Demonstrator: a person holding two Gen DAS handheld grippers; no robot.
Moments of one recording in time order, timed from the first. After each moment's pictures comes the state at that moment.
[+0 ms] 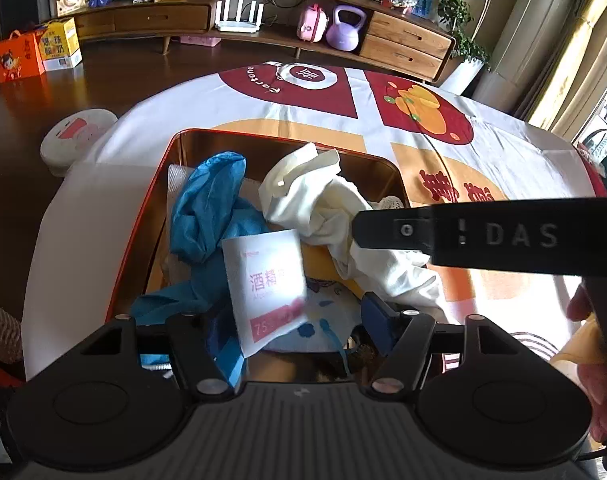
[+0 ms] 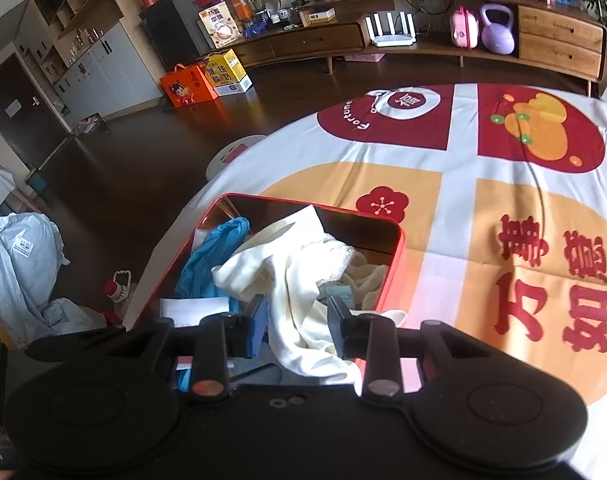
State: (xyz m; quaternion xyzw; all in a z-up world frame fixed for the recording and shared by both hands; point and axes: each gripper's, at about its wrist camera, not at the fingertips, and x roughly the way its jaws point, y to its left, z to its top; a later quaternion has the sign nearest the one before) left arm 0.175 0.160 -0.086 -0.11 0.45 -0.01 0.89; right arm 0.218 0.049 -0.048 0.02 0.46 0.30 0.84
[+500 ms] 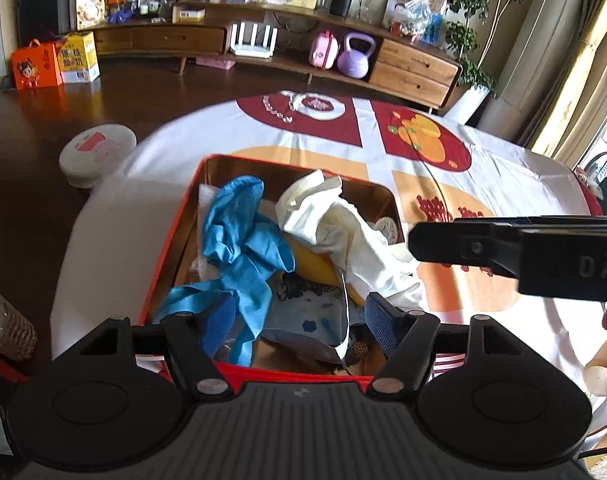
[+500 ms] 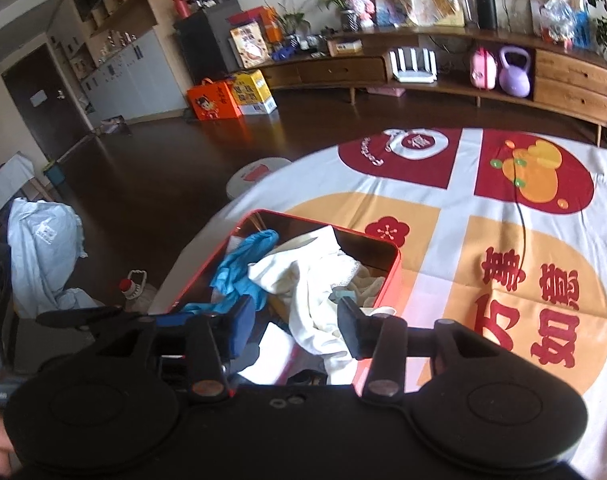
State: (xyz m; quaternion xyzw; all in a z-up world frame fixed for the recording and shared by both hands) left arm 0.146 0.162 -0.058 -0.11 0.41 0.01 0.90; right arm 0.183 0.026 -0.010 0.00 0.41 0.34 0.85
